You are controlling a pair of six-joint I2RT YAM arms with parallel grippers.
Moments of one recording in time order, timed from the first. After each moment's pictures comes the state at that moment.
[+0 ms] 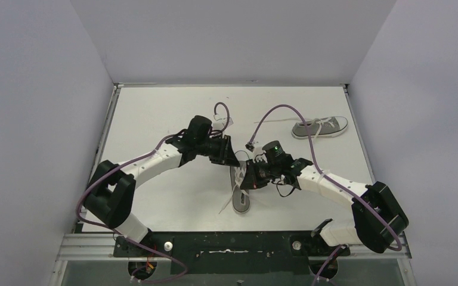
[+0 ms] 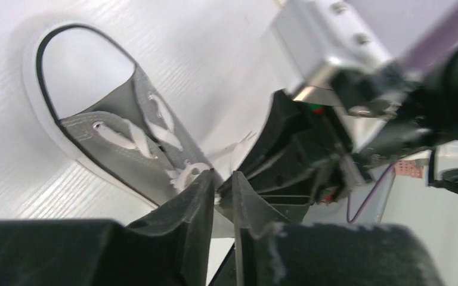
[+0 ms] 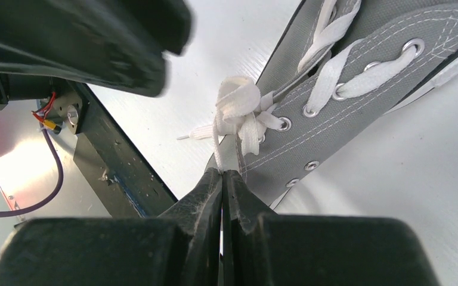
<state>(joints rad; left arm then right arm) -0.63 1.58 1.02 -0.13 0.61 -0.53 0.66 1.33 0.70 -0.22 -0.49 0.40</state>
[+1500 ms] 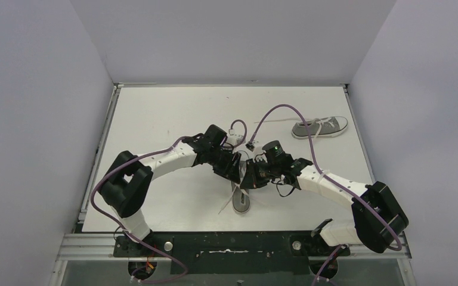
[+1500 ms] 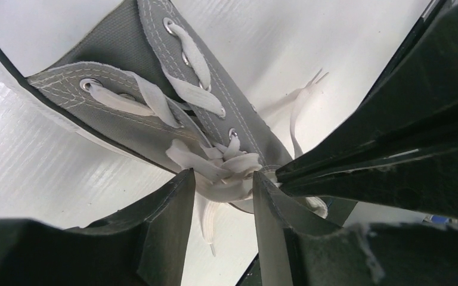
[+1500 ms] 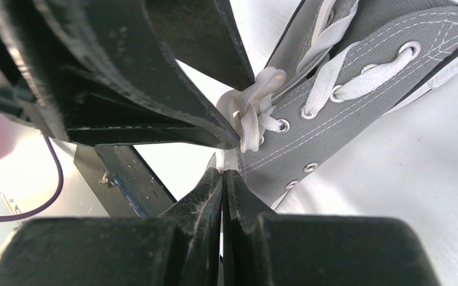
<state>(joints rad) -0.72 1.72 1.10 -0.37 0.53 -0.28 0.66 1.34 0.70 -0.22 -0.48 0.41</state>
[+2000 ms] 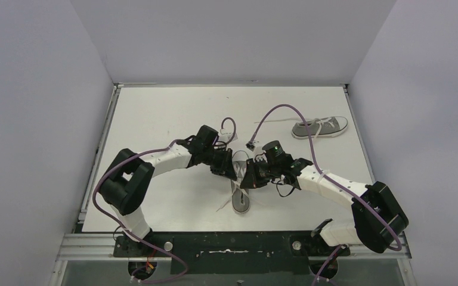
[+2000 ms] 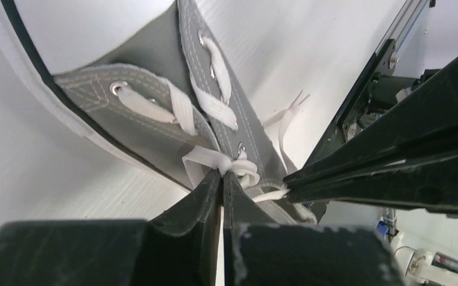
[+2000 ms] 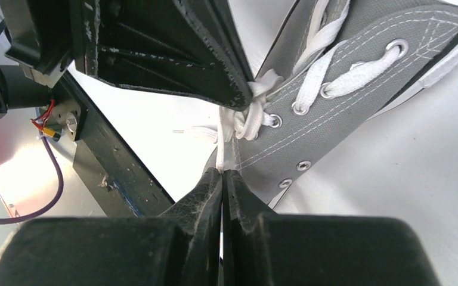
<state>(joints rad) -0.65 1.75 1.02 -0.20 0.65 -0.41 0.66 1.34 0.70 -0.22 -0.47 0.41</state>
